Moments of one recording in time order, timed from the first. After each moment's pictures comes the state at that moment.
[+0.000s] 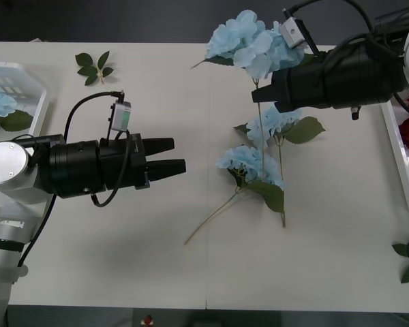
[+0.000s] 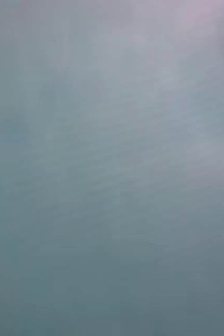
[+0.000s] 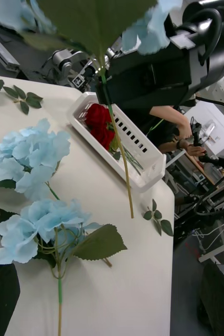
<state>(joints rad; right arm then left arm) -0.68 -0.77 0.30 -1.64 -1.56 1.10 1.72 -0.23 0.31 0.04 -1.61 1.72 1.27 -2.45</state>
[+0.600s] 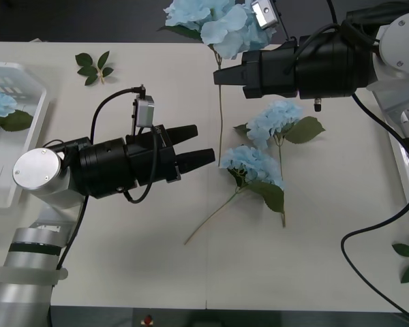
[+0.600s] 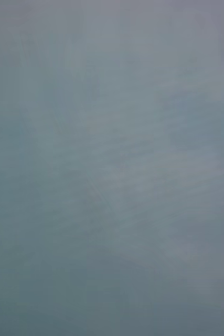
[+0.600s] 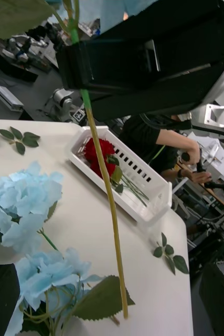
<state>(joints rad) -0.70 -0.52 0.17 -1.57 -1.60 1.15 1.88 -0.23 0.14 0.04 -1.61 1.67 1.18 -2.58</state>
